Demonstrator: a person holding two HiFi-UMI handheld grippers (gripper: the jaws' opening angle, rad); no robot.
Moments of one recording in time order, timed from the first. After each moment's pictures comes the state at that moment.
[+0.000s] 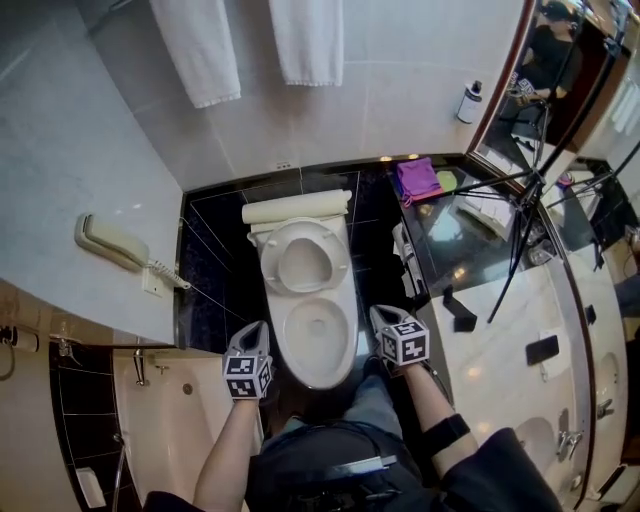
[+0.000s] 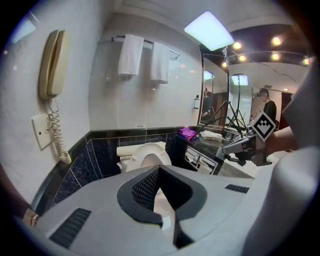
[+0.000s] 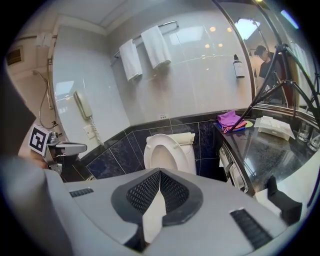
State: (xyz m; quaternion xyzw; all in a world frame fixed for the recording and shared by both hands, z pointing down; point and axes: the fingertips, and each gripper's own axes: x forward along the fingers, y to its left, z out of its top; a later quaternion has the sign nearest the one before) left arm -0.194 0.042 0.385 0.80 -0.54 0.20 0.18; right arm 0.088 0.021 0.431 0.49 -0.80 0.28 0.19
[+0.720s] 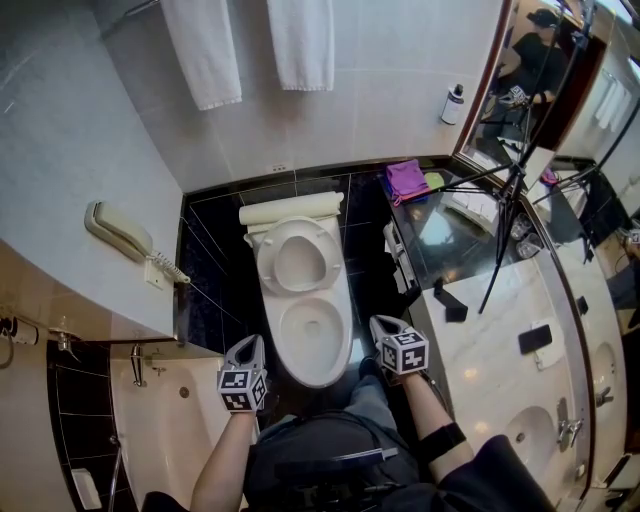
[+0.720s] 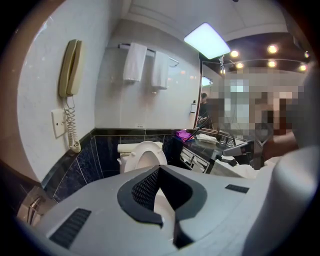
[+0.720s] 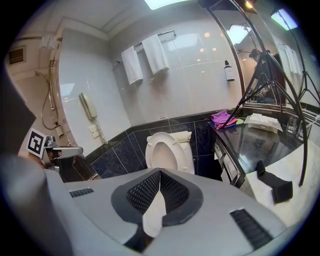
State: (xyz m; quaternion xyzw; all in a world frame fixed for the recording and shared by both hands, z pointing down) left arm -0.204 0.110 0.380 0.81 -0.54 0.17 0.18; right arm 0.095 0.085 0.425 0.51 -0.79 0.29 0.17
